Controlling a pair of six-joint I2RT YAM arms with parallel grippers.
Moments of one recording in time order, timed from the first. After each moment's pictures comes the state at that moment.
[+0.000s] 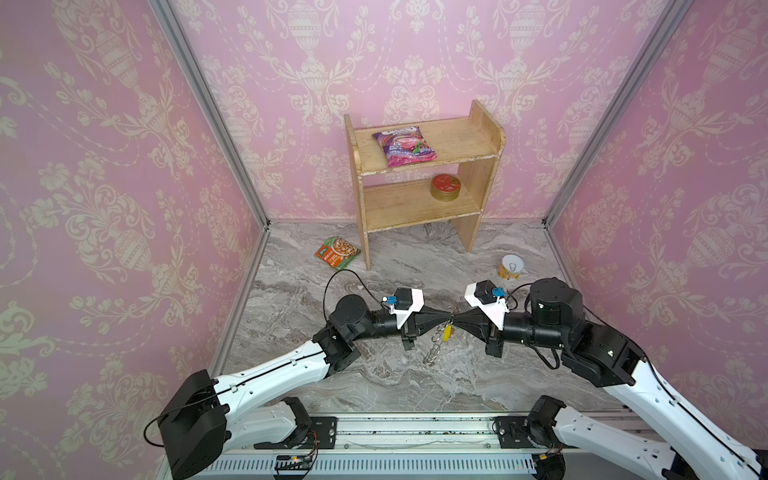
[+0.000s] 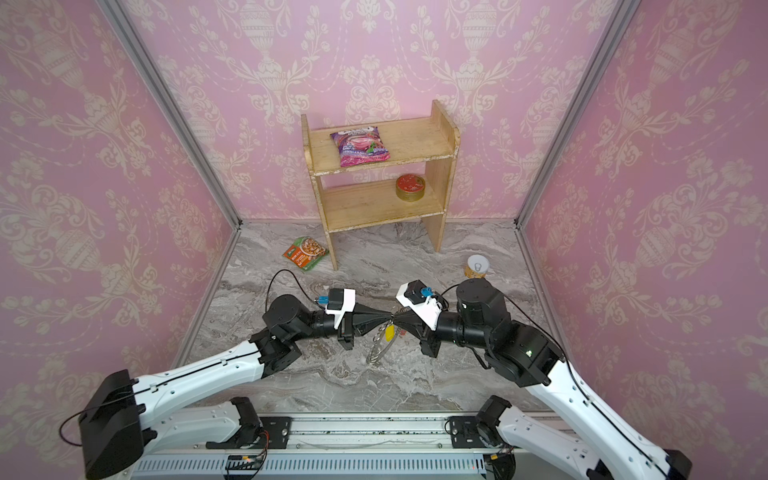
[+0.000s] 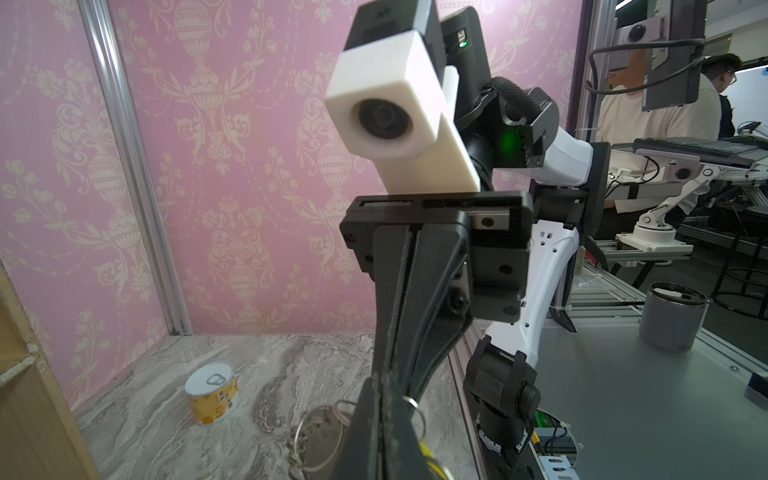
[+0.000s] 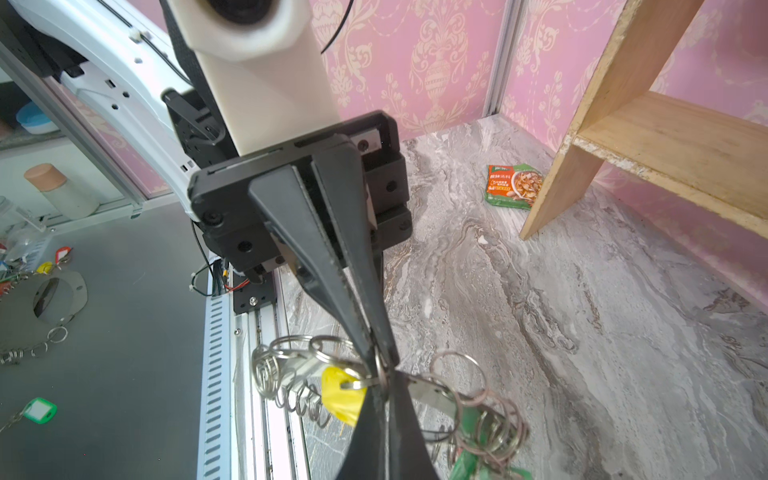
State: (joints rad) left arm -0.88 1.15 0.70 0.64 0.61 -0.07; right arm 0.73 0.83 1.07 -0.69 -0.40 -0.16
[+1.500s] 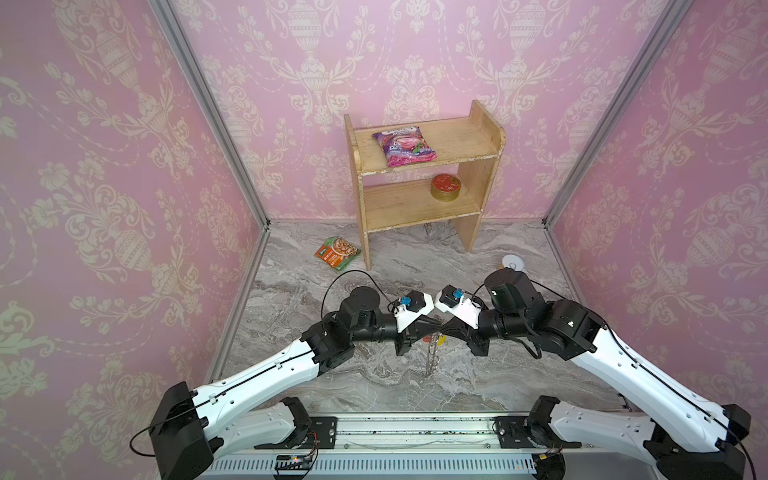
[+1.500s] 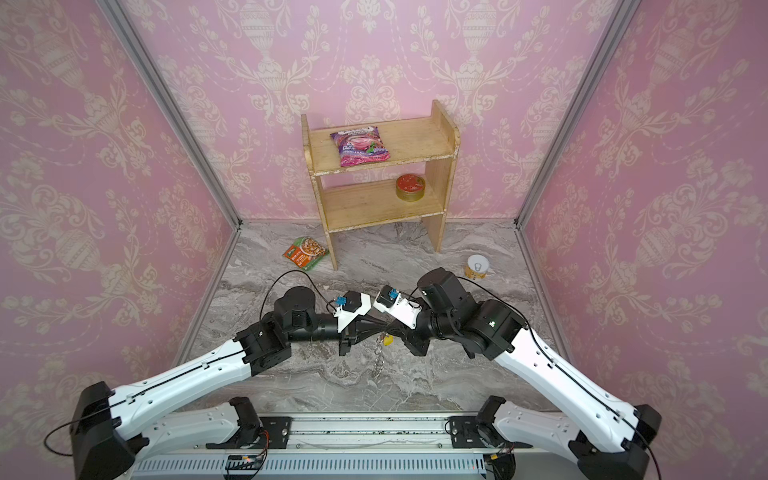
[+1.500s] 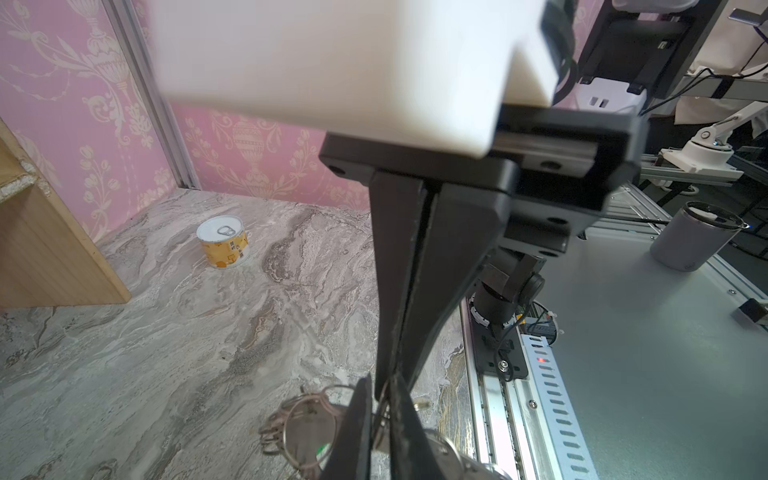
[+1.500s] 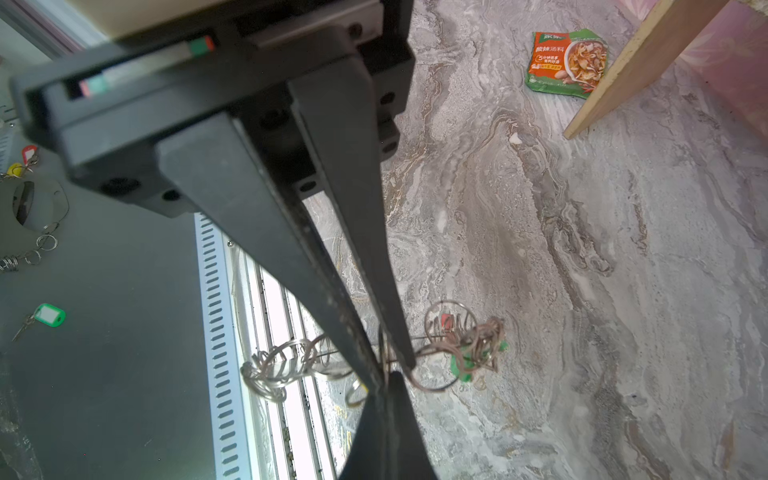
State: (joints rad) left arm -0.88 1.10 0.80 0.06 0.55 0.06; right arm 0.79 1.05 1.19 -0.91 -0.33 -0.24
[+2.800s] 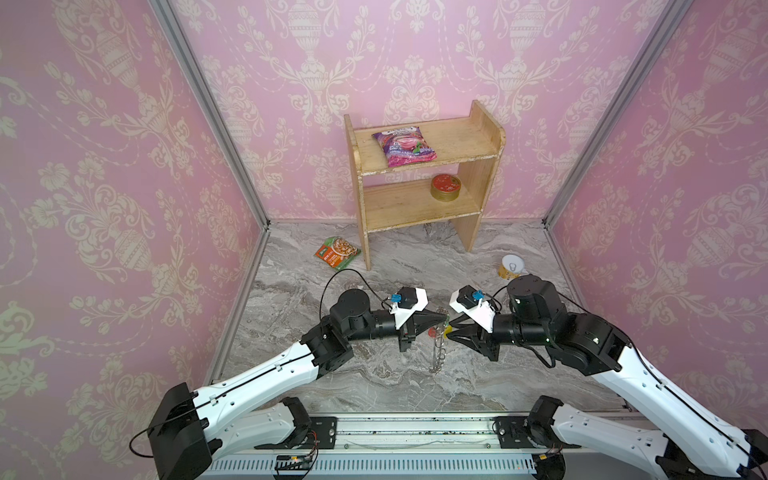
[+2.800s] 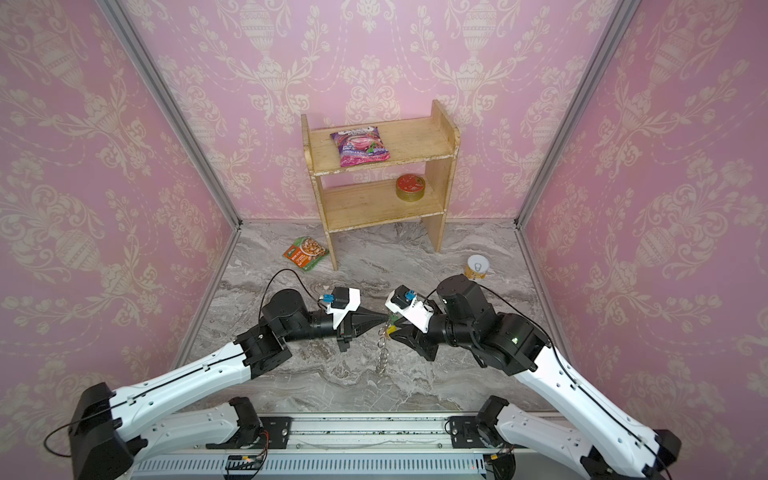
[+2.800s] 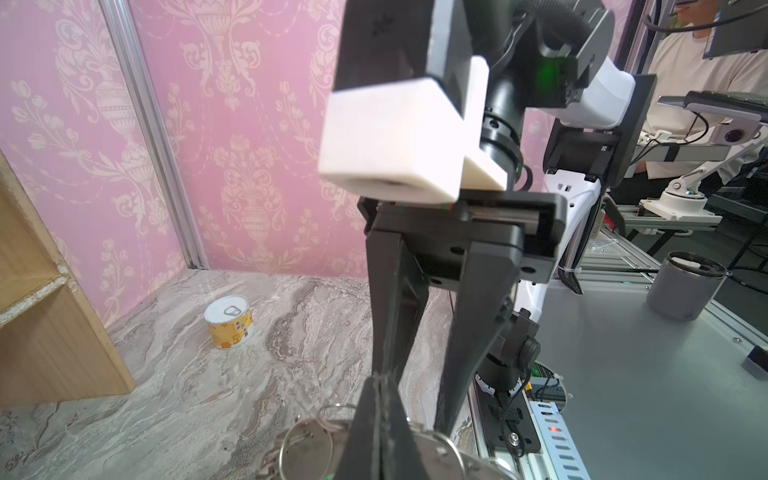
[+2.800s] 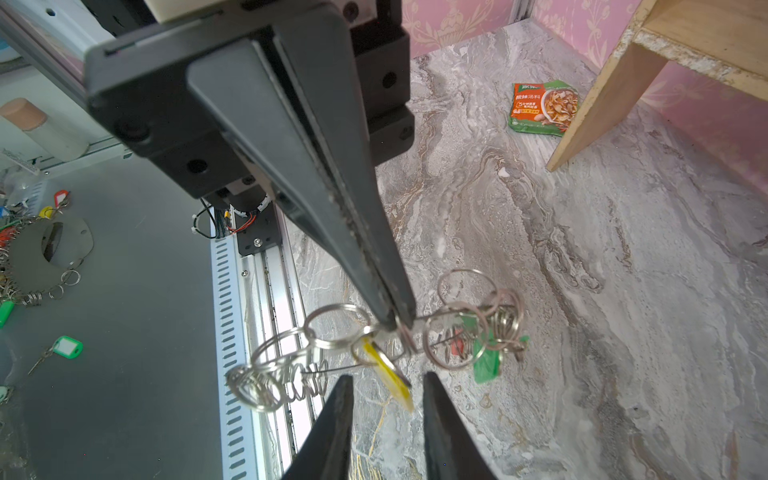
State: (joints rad) left arm -0.88 1.08 0.76 0.34 0.57 -0.01; right arm 0.77 0.91 1.12 -0.84 -0.37 -0.18
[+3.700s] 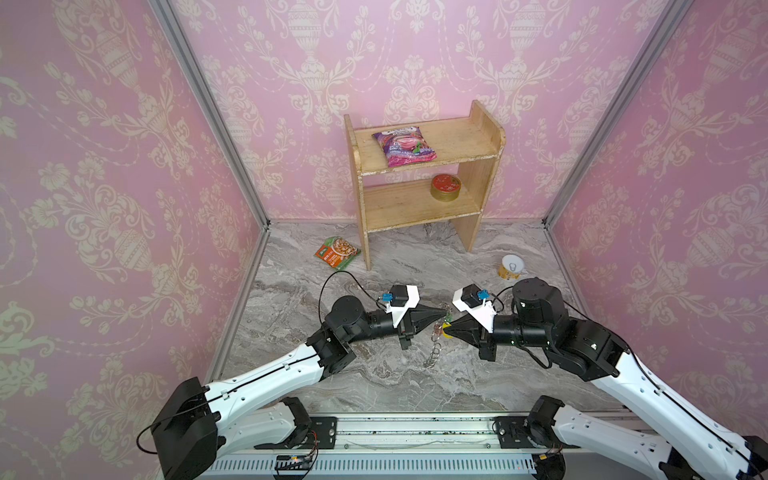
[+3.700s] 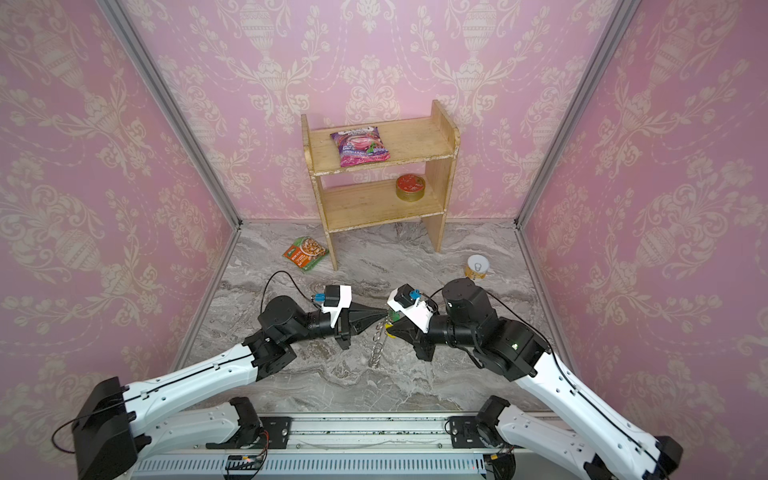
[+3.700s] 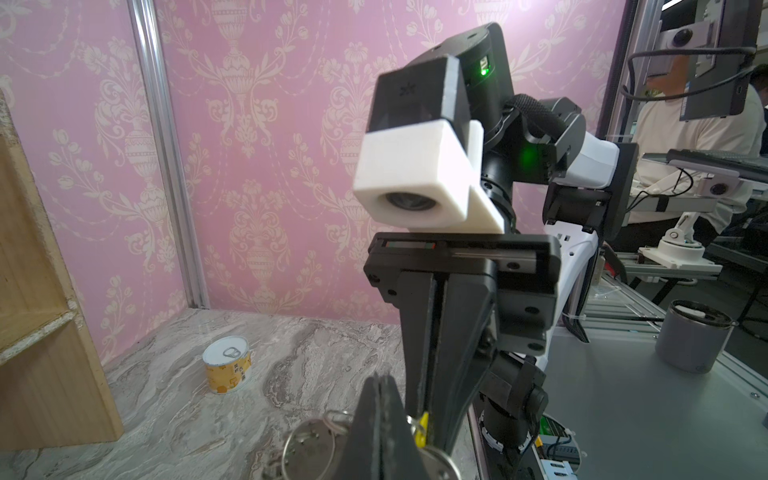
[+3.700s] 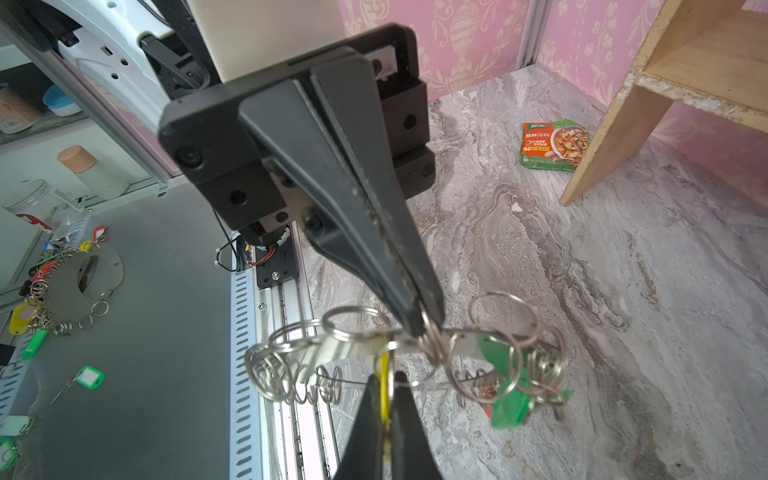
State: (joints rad) left arm -0.86 1.12 0.67 0.65 0.56 -0.13; right arm 0.75 0.86 1.02 -0.67 -0.44 -0.11
